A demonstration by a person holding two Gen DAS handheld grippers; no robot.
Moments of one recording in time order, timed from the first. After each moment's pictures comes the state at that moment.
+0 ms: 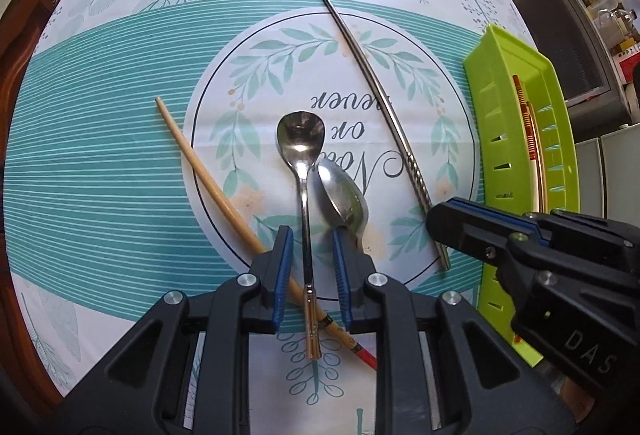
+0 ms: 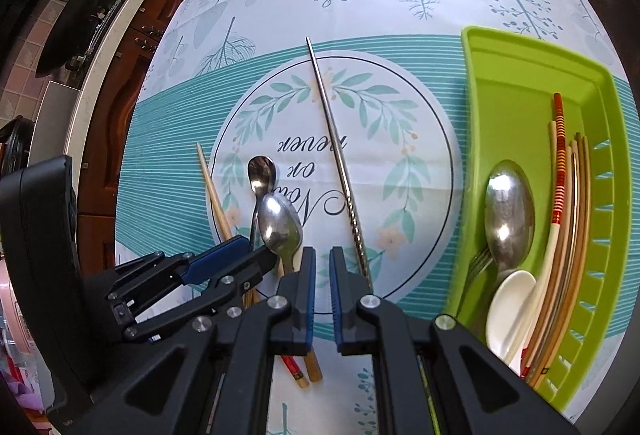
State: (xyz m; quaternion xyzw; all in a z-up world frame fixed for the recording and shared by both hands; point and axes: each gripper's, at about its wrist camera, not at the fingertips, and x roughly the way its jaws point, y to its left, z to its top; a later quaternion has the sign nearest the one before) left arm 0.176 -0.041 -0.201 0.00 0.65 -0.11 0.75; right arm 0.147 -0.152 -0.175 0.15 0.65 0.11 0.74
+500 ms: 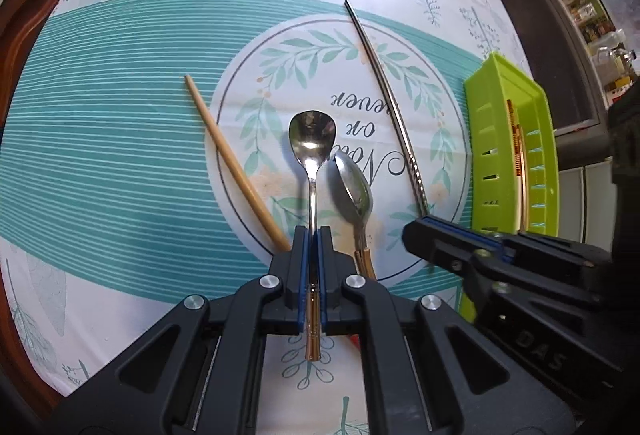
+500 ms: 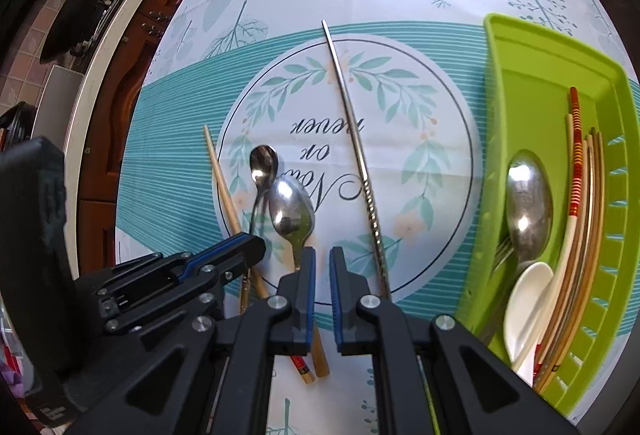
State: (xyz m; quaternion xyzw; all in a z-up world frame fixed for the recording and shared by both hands) left arm 0.163 -0.010 -0.190 -0.08 0.65 -0.10 0.75; right arm 0.145 -0.138 -0.182 0.13 0.66 0.13 0.73
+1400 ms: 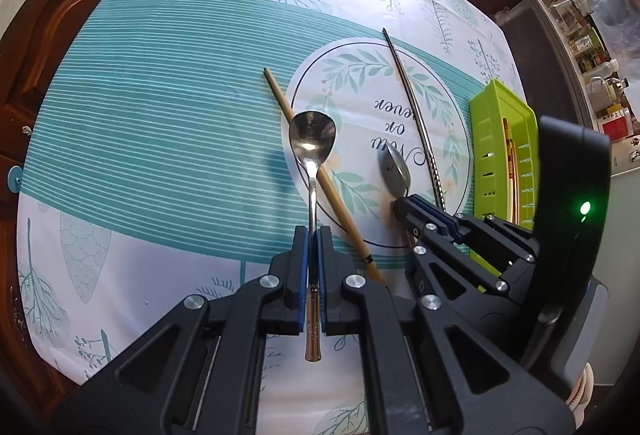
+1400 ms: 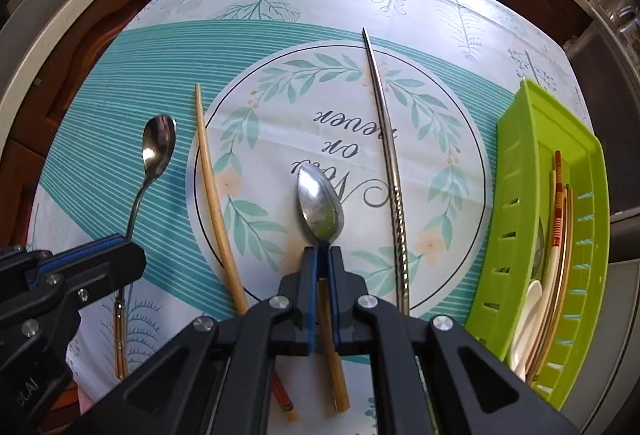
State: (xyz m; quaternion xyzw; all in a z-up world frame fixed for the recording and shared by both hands) left arm 0.130 0.045 -0.162 -0.11 0.63 -0.08 0.77; right arm 0.125 -0.075 -0.189 -0.04 0.61 0.06 0.79
